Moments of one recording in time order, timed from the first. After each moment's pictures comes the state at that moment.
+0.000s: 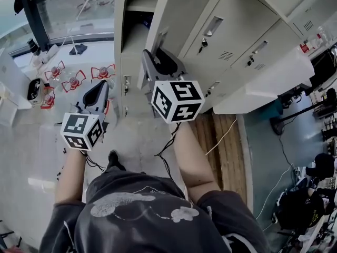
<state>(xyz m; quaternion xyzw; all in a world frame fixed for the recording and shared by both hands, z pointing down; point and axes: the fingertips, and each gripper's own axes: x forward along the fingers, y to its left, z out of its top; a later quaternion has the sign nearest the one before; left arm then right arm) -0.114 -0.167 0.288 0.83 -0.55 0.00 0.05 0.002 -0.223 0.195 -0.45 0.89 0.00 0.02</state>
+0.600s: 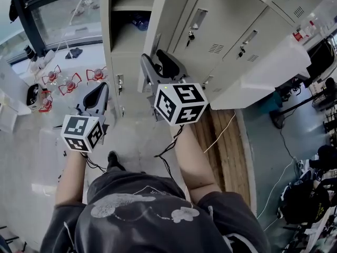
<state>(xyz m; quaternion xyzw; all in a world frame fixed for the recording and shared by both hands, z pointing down) -0.069 -0.151 0.286 0.84 -0.53 0.01 0.04 0.055 -0.200 0.196 -0.45 0.89 -0.02 0.03</state>
